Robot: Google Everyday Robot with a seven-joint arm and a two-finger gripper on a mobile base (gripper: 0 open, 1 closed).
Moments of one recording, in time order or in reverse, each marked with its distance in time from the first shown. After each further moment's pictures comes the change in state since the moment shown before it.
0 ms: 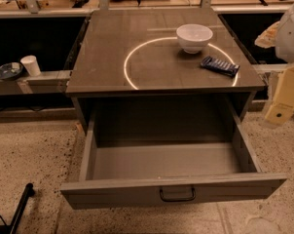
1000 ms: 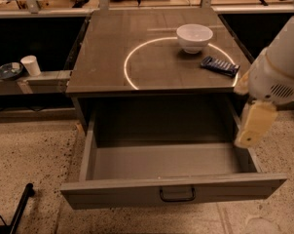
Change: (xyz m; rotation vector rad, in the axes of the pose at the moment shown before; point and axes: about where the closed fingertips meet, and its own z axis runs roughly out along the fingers) arm 0.015 0.013 0.090 -0.147 0.015 0.034
